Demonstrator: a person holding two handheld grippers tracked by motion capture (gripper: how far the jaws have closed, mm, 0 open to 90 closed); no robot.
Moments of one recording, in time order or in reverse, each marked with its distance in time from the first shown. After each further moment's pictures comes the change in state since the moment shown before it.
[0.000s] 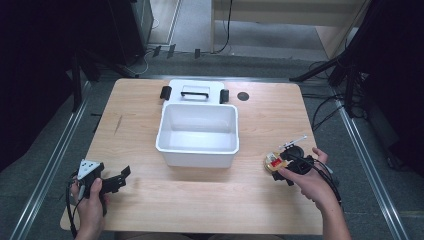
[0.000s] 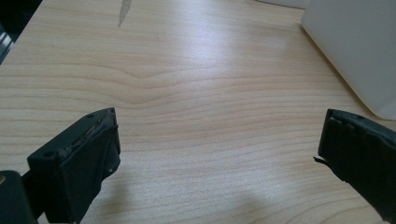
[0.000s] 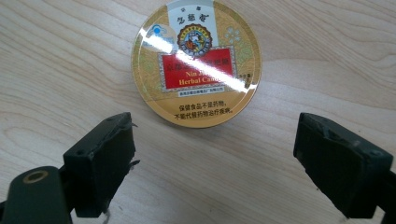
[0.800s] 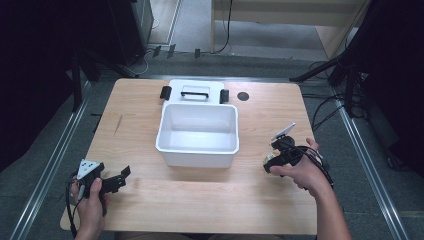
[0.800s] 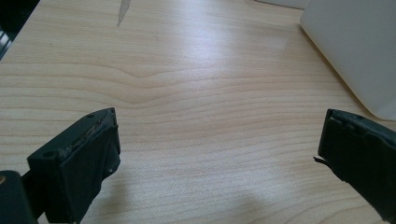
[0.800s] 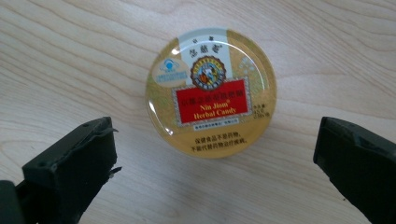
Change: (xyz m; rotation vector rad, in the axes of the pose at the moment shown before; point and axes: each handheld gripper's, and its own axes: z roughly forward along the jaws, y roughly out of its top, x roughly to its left) left arm 0.001 0.000 0.000 0.000 -0.006 -0.006; right arm 0.006 0.039 0.005 0.150 0.021 0.040
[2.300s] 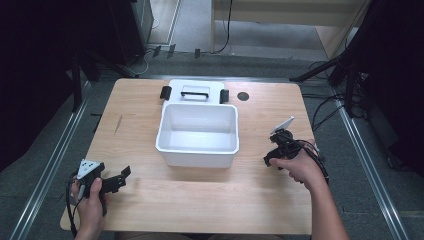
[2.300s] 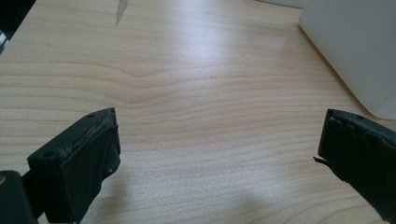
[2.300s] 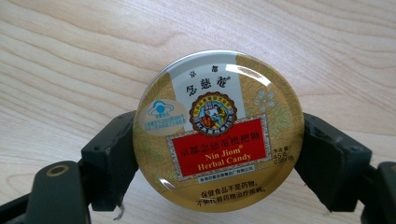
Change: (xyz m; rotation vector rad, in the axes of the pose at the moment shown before) left arm 0.000 0.000 0.000 0.004 -0.005 0.001; right arm -0.005 0.019 0.003 0.012 0.011 0.059
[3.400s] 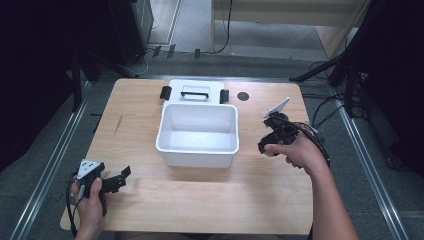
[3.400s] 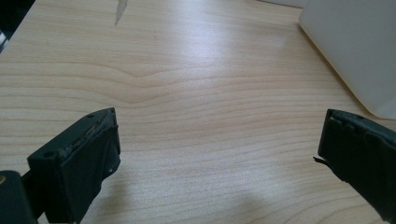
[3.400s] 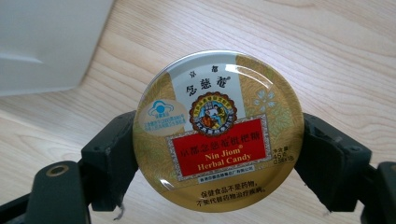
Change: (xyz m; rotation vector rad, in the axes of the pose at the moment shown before) left arm 0.000 0.000 0.000 0.001 -0.001 0.000; right arm 0.018 0.032 -0.055 -0.030 0.048 -0.074
